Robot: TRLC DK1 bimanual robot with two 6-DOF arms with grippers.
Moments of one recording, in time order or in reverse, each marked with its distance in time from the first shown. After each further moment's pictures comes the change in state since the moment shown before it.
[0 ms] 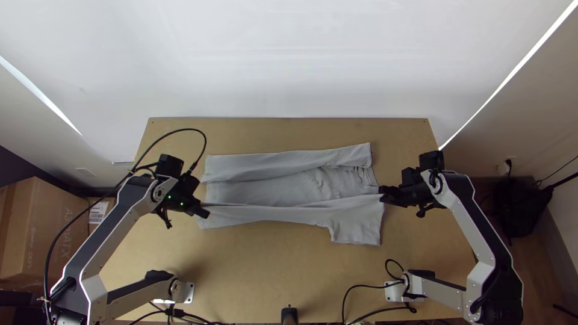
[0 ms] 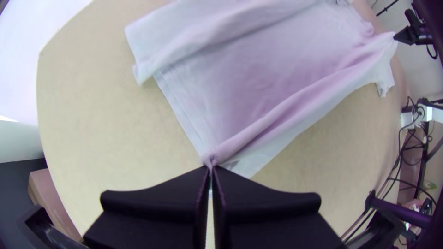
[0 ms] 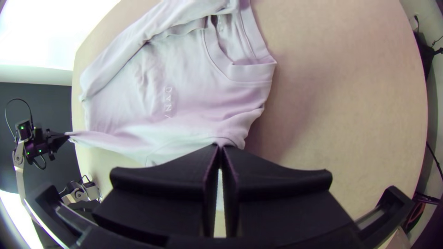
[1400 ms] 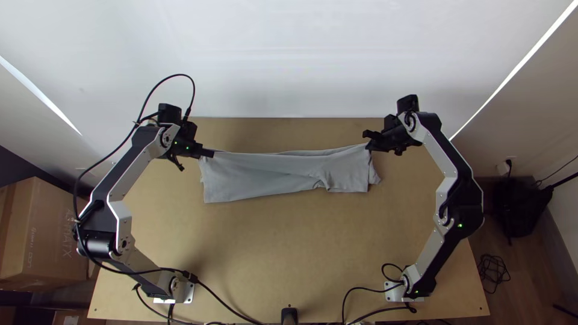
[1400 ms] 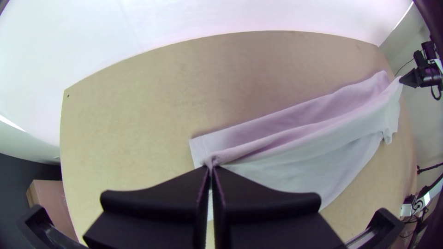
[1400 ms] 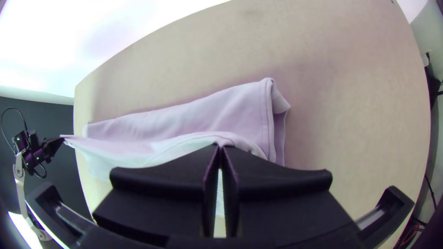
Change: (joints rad) left arm 0.106 0.501 0.510 0.217 0.000 -0.094; right arm 0.072 0.684 0.763 0.031 0.023 0.075
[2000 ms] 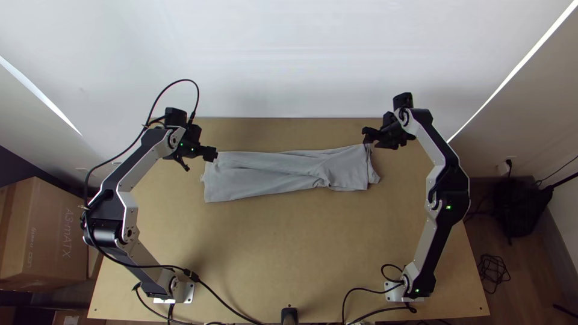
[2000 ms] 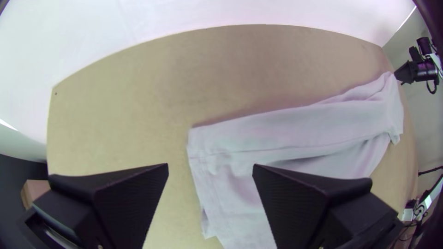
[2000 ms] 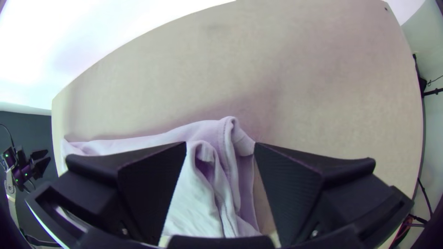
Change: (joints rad) left arm 0.012 0.067 -0.044 0.097 0.032 -0.007; right arm -0.022 0.170 0.151 0.010 0.118 -0.013
